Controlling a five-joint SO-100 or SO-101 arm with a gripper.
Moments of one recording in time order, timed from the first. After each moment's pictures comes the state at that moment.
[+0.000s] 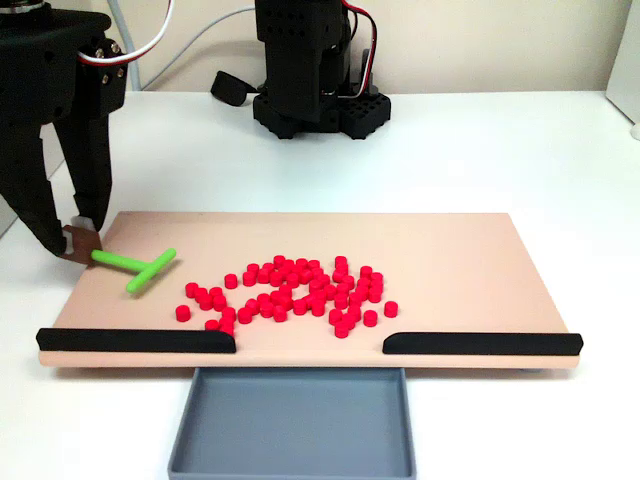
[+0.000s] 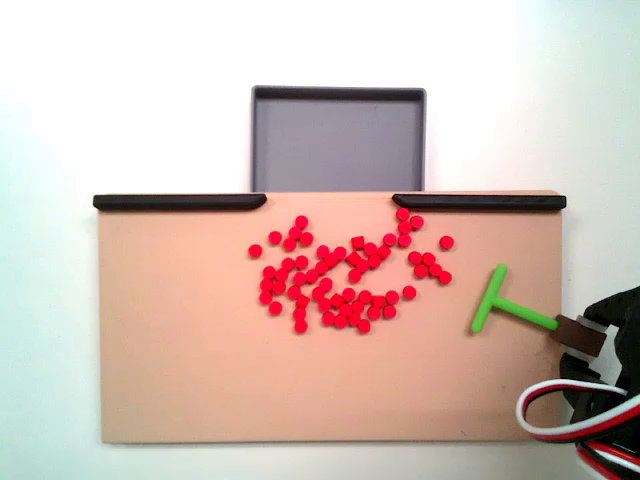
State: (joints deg) arm 29.5 64.1 69.3 82.1 -184.2
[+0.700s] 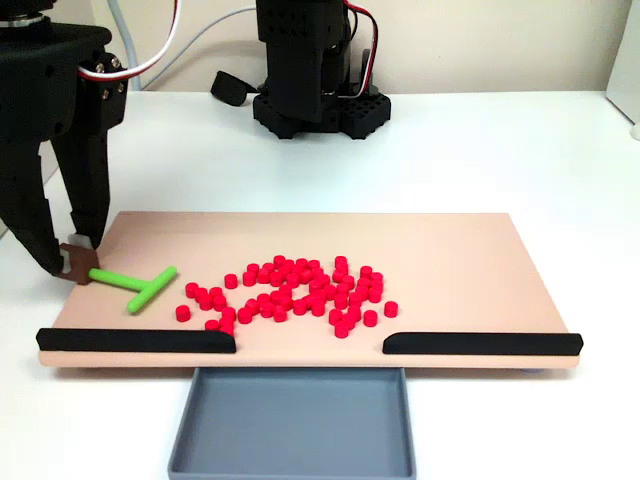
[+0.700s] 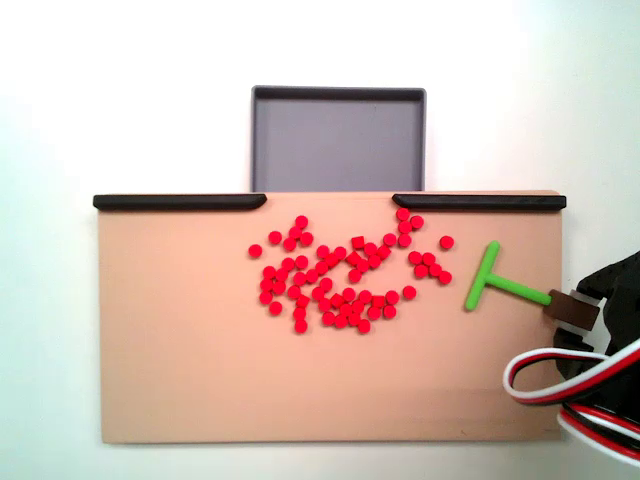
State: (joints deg) arm 28.1 59.9 64.2 82.1 -184.2
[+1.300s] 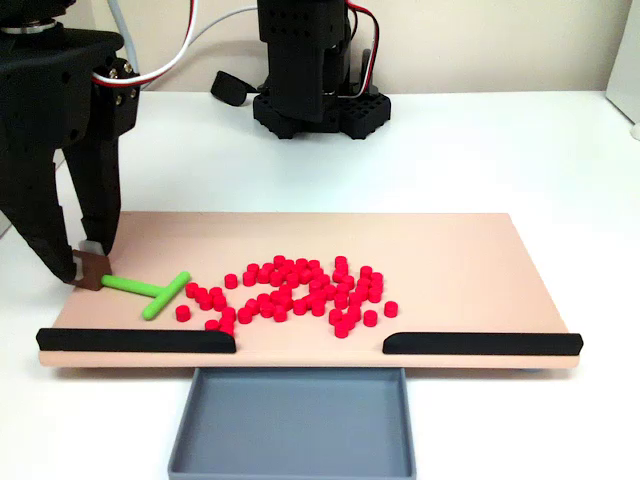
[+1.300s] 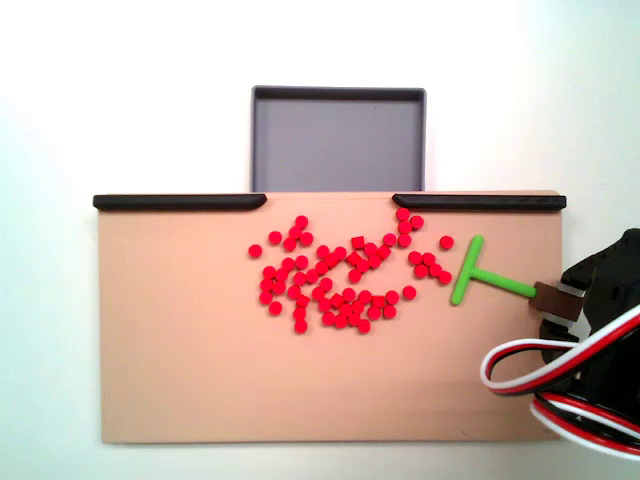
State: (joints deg) arm 26.6 58.8 63.5 82.1 -184.3
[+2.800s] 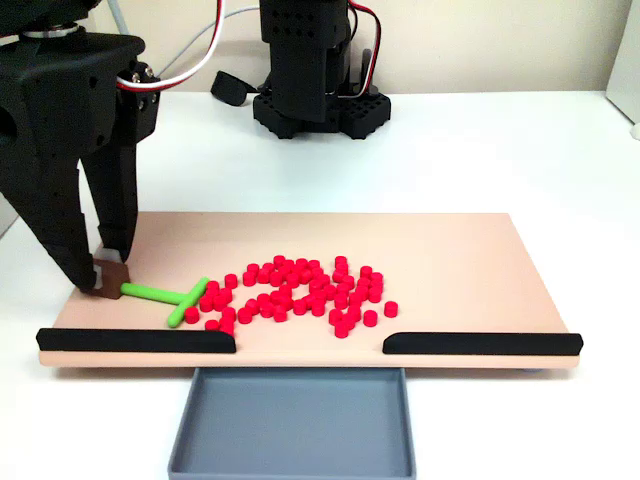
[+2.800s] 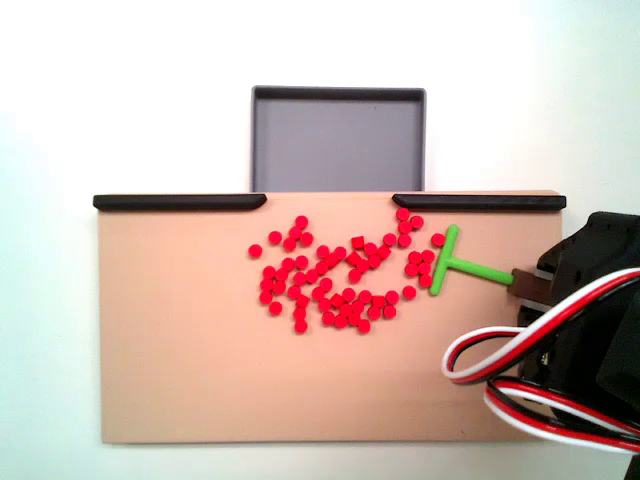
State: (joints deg) arm 23.3 58.2 63.1 81.8 -184.3
